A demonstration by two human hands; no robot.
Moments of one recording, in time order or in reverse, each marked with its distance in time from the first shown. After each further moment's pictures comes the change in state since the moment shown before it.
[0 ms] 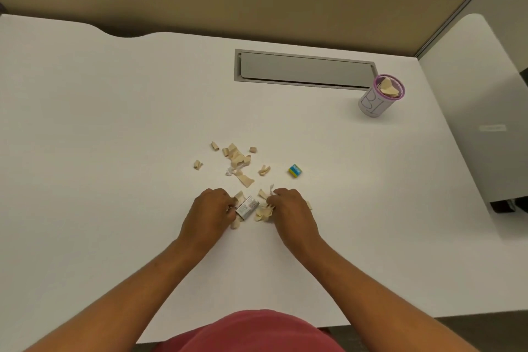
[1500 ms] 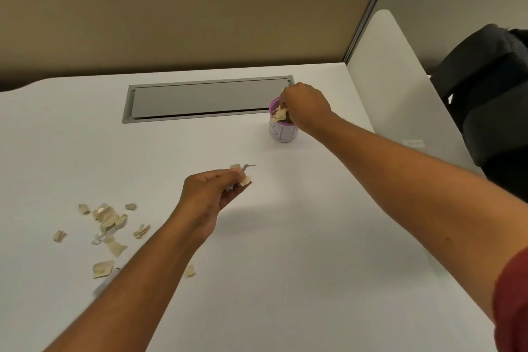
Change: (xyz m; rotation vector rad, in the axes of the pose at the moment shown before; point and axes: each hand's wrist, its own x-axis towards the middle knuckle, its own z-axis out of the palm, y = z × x) left_hand 0.172 0.291 0.034 -1.359 0.010 -0.604; right_hand 0.218 0.288 -0.268 -0.296 0.127 0.033
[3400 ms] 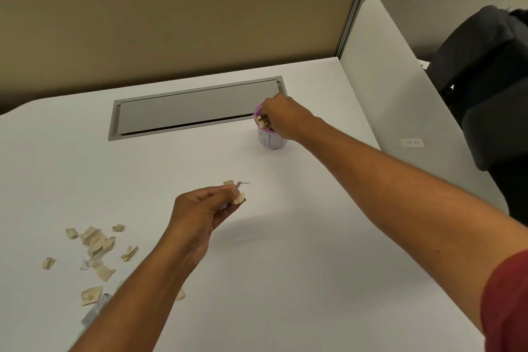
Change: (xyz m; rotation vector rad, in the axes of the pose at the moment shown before) left_hand 0.003 -0.008 0.020 0.072 0.026 -0.009; right_hand 0.014 0.006 0.019 0.091 -0.162 -0.088
